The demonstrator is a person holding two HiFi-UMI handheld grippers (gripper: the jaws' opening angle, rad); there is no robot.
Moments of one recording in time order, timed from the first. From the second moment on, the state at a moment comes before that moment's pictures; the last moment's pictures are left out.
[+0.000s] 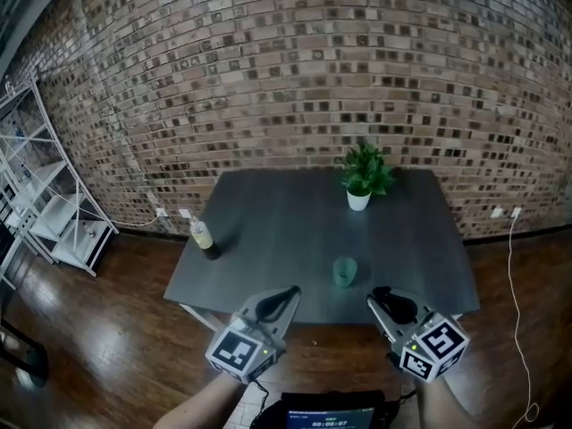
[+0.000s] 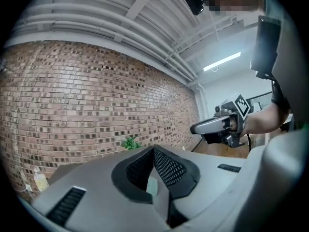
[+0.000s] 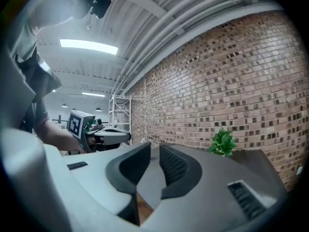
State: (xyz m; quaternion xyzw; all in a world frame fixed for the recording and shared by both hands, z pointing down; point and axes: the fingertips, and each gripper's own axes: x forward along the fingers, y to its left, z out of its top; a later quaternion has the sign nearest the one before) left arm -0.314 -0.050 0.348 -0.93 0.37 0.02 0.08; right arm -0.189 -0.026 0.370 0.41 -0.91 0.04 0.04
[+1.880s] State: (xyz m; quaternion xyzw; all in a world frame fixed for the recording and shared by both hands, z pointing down) left arm -0.306 -0.235 0.440 -0.94 0.33 -0.03 -0.02; right arm -0.189 -0.228 0.469 0.47 -0.86 0.10 0.14
